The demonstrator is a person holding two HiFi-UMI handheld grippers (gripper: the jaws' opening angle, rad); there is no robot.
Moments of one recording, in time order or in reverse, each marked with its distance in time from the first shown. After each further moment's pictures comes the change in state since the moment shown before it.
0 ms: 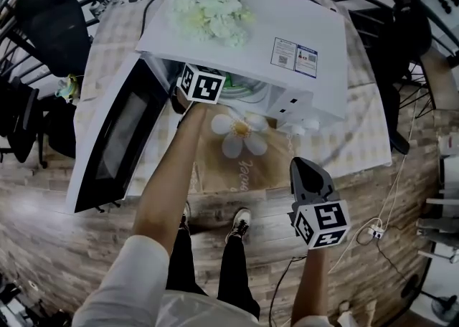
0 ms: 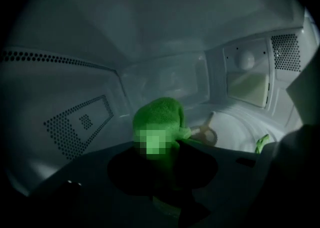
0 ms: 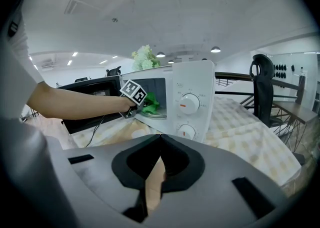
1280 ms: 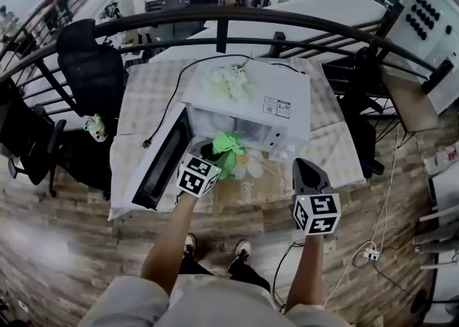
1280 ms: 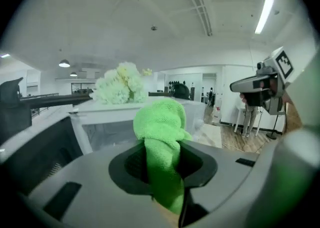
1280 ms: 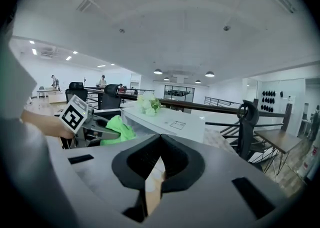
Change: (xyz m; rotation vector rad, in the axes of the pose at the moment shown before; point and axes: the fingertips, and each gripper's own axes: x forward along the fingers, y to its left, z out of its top) left arm -0.273 -0.064 0.016 -0.045 -0.228 -0.475; right arm -0.108 0.039 0.140 -0.117 -0.197 -0.163
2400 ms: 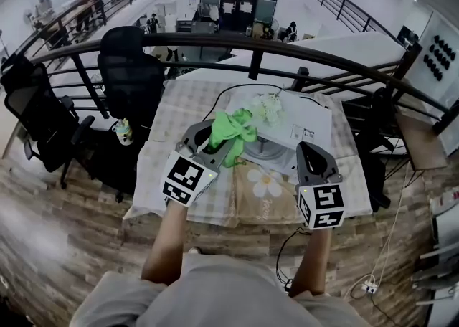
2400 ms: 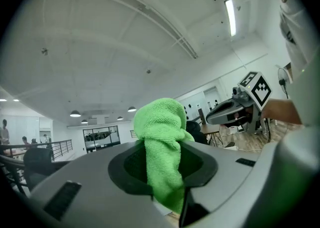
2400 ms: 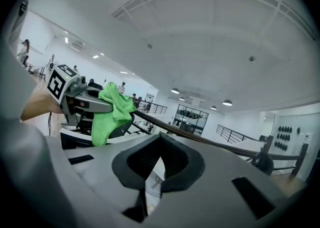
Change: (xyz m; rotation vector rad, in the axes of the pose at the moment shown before) left arm -0.202 0.028 0.171 0.267 -0.386 0.190; right arm -0.008 0.093 0.152 -0.252 -0.225 0.107
